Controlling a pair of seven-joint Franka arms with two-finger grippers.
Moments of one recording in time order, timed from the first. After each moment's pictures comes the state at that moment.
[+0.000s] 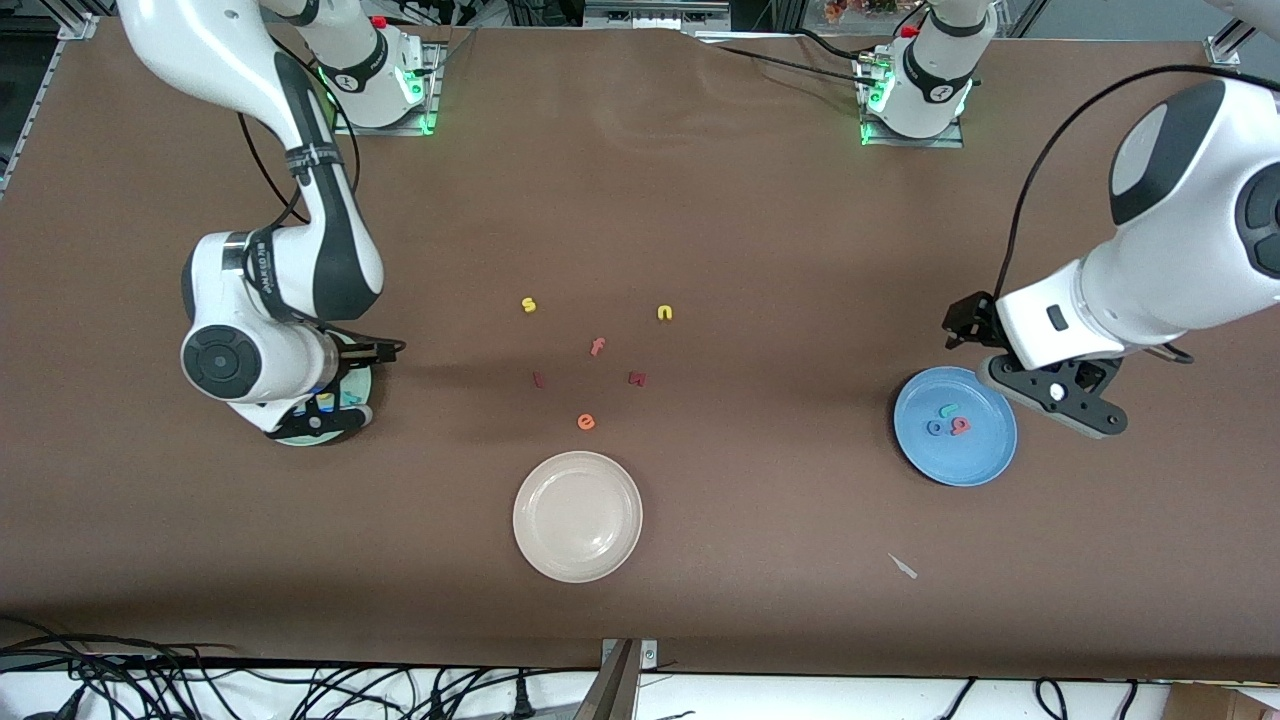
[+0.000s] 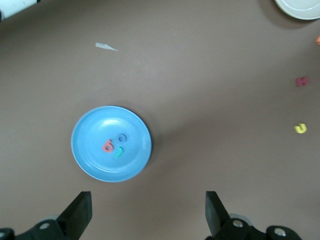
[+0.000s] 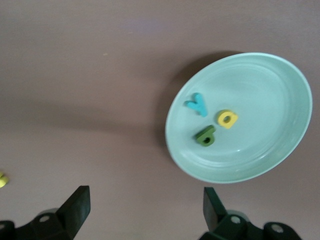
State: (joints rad) left arm 0.33 0.45 -0.69 -1.27 0.22 1.54 0.10; right arm 0.48 0.54 -0.32 -1.60 0.09 1.77 -0.01
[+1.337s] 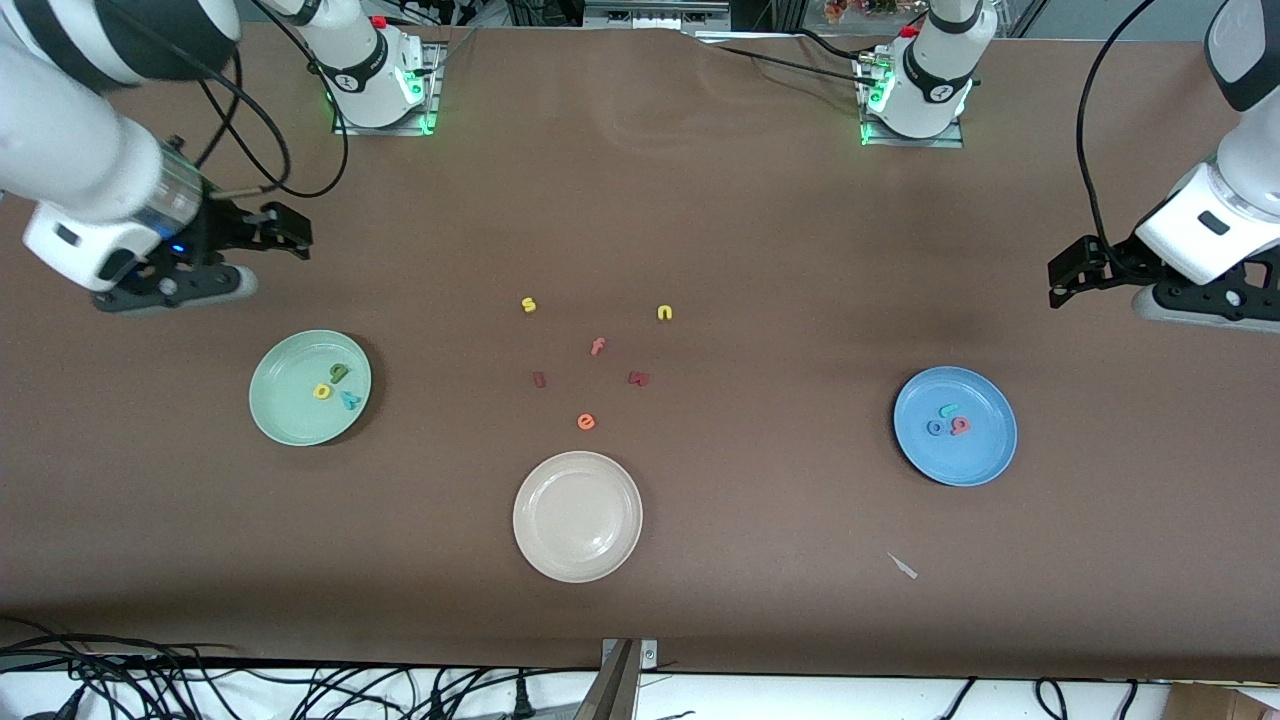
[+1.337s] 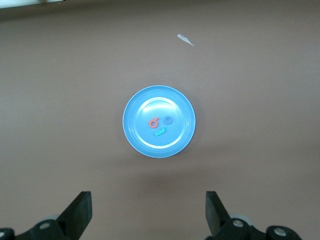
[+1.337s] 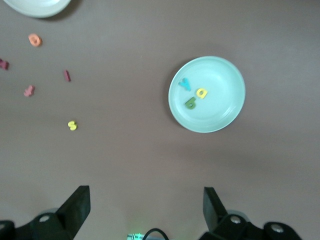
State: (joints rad) left arm -0.03 0.03 -0.03 -1.68 0.04 1.77 0.03; right arm 0.21 0.10 -0.02 -1.53 -0.02 1.52 0.01
